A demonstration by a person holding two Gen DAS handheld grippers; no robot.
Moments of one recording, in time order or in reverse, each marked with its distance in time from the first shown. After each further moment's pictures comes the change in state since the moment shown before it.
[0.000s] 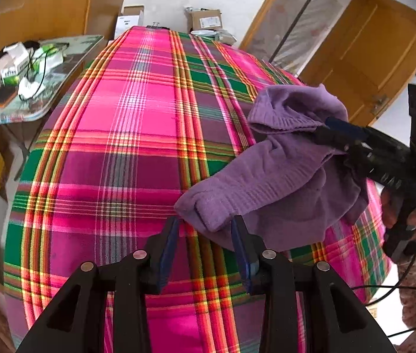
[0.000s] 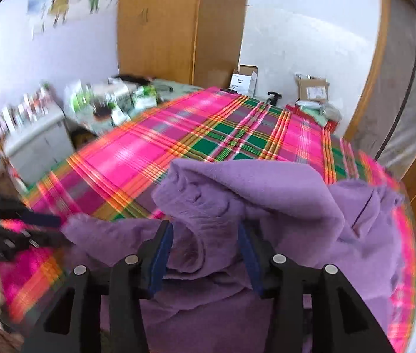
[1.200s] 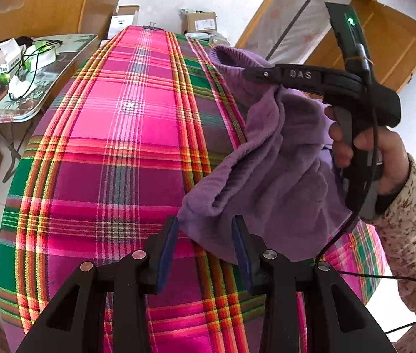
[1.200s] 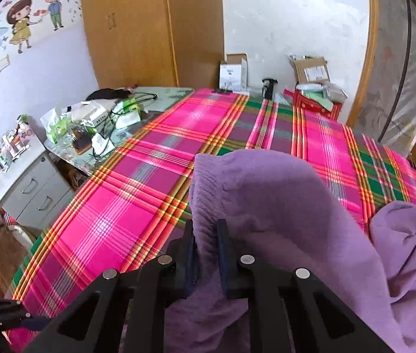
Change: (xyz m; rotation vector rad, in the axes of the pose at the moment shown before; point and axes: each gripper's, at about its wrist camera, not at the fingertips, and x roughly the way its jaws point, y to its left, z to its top) left arm 0.011 0.012 0.010 0.010 -0.015 -0.050; right arm 0.089 -0.013 0.088 0.218 0.040 0.092
